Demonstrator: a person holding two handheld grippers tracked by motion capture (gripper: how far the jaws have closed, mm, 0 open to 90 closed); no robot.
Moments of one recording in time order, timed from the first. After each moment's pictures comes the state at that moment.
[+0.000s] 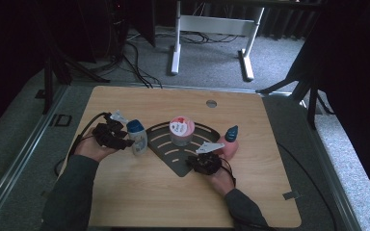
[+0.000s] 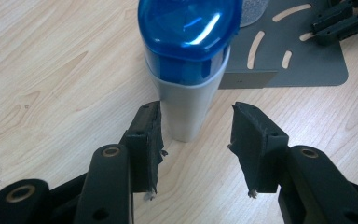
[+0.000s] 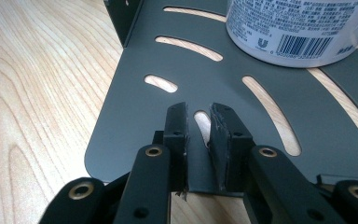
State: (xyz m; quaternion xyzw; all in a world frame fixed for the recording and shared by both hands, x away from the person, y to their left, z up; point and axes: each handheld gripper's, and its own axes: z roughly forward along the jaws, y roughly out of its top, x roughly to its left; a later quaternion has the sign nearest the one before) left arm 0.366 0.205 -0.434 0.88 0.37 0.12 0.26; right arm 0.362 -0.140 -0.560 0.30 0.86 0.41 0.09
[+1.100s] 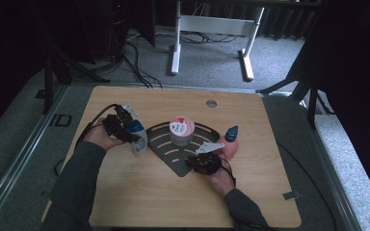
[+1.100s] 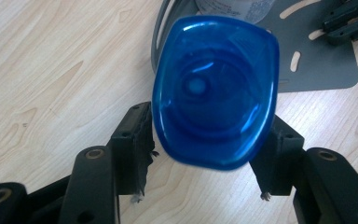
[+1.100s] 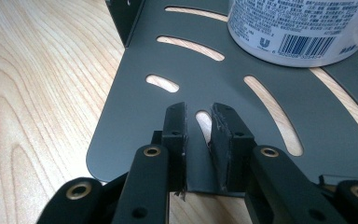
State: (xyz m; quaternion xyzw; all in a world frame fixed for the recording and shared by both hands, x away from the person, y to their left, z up) left arm 0.398 0.185 -0.430 0.90 0.35 0.10 0.22; right arm 0.362 -0.140 -0.560 0.30 0.86 0.41 0.09
